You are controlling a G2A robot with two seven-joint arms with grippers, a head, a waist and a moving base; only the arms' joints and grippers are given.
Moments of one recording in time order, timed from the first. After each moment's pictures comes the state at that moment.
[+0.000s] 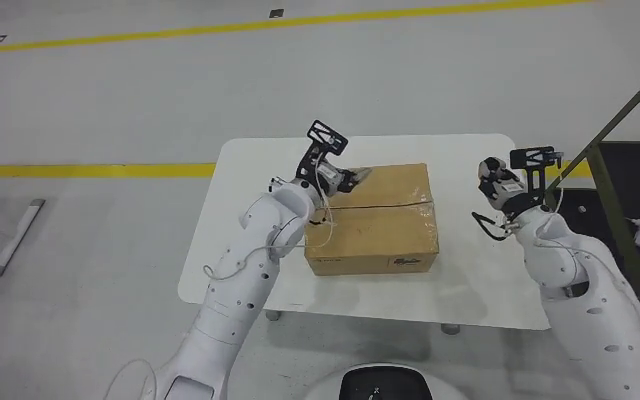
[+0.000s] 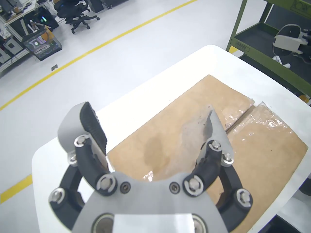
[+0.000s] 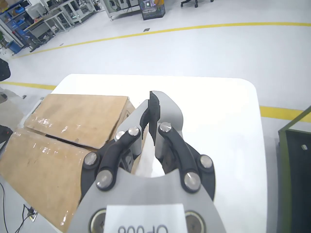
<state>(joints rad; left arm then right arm) 0.64 -1.36 -0.95 -1.33 1.24 -0.26 -0.42 -1.21 -1.25 1.58 -1.58 -0.94 -0.11 0.30</state>
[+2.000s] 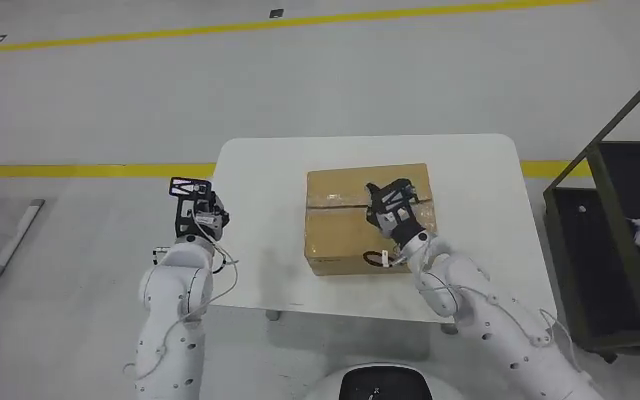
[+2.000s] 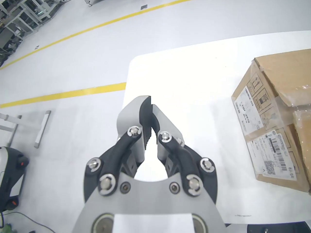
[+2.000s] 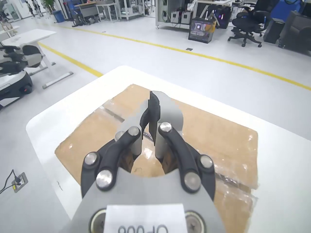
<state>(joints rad) 1.14 -1.26 -1.57 -1.76 1.51 -0.12 -0.65 -1.07 -1.32 1.01 -1.59 -1.20 0.06 0.13</state>
